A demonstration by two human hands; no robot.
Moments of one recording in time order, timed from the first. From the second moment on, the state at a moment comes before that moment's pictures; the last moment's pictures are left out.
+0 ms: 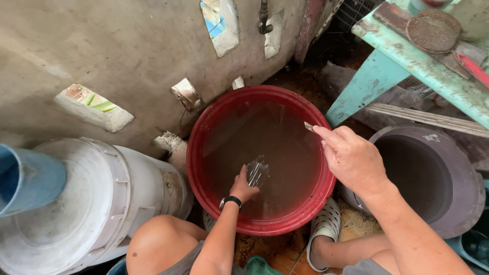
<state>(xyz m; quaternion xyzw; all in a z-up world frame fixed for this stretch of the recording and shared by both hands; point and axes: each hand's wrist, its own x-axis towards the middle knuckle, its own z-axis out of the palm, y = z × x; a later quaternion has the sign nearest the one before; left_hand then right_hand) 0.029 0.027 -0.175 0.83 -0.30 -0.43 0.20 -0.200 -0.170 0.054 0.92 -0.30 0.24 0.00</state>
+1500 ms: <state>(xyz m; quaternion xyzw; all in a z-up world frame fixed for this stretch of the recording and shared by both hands) 0.003 0.024 -0.138 0.80 -0.32 -0.50 -0.03 -0.178 -0.154 0.038 0.96 -0.26 0.09 -0.02</state>
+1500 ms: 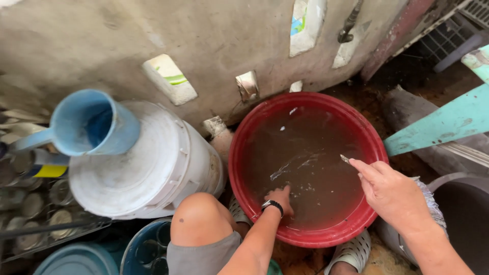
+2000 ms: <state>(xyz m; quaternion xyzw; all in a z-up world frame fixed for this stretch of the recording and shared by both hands) 0.041 -0.019 0.002 0.80 -0.53 -0.26 0.07 -0.174 -0.164 0.034 0.95 -0.27 0.18 0.03</state>
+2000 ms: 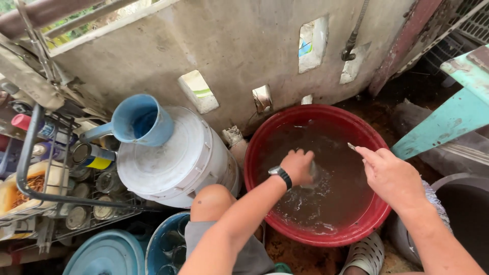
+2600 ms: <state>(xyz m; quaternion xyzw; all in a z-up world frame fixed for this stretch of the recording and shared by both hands) 0.117 -0.013 0.093 0.62 -0.16 -0.30 0.71 -0.171 -0.148 0.098 0.88 -0.41 0.06 -0.23</state>
